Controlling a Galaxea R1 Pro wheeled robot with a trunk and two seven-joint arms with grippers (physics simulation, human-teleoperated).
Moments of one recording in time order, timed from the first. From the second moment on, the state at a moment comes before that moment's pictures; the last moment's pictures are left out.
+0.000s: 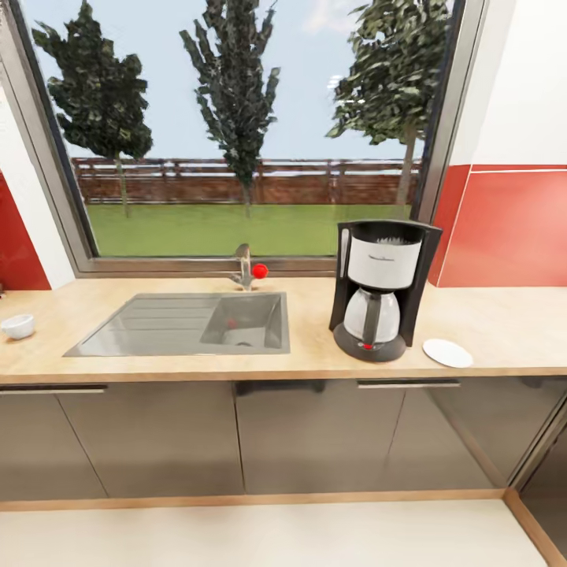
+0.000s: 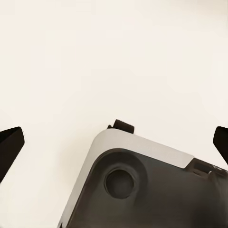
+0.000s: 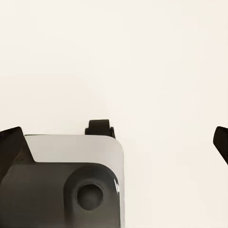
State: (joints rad) left arm 0.00 0.02 -0.06 -0.17 0.43 -0.31 0.07; right arm -0.27 -0.05 0.02 0.03 -0.03 -0.06 -0.02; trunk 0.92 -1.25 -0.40
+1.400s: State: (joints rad) left arm 0.00 0.02 -0.06 -0.17 0.43 -0.33 0.07; right arm -0.27 -0.06 0.02 0.03 -0.04 -0.05 -0.02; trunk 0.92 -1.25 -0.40
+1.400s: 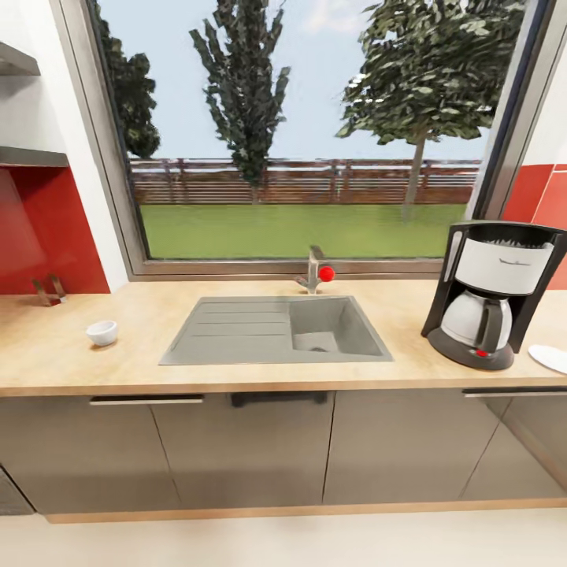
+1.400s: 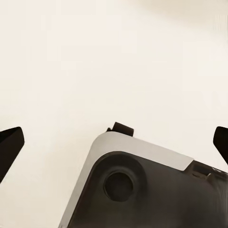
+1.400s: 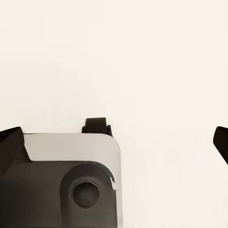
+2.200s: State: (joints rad) left arm 0.00 0.02 -0.06 -0.16 0.42 -0.33 0.07; right arm -0.27 -0.06 0.02 0.03 -0.04 -0.05 -0.02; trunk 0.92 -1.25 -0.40
